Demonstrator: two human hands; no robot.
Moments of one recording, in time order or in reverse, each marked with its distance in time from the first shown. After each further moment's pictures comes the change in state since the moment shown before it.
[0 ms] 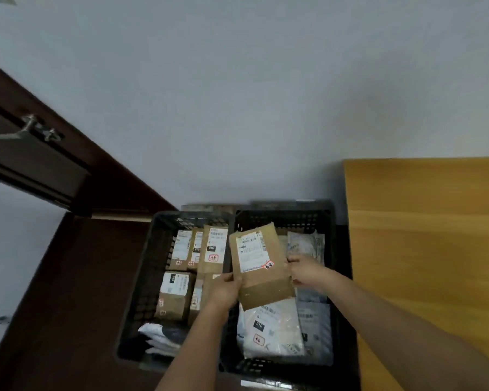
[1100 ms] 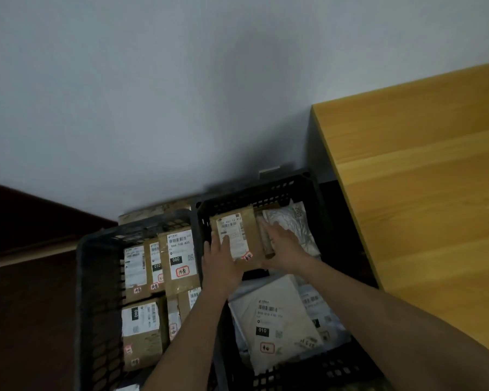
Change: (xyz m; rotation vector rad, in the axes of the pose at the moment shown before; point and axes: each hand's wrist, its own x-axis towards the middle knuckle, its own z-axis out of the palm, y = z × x) left_hand 0.172 -0.007 0.037 1.002 -0.145 0.622; right_hand 0.116 0.034 0.040 -0.329 0.166 -0.171
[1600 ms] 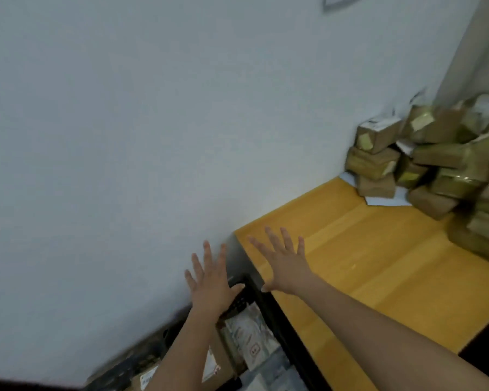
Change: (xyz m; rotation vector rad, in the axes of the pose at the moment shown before) left_hand -0.079 0.226 -0.148 0.397 0.241 0.383; right_hand -0.188 -0.044 -0.205 -0.549 0.610 -0.018
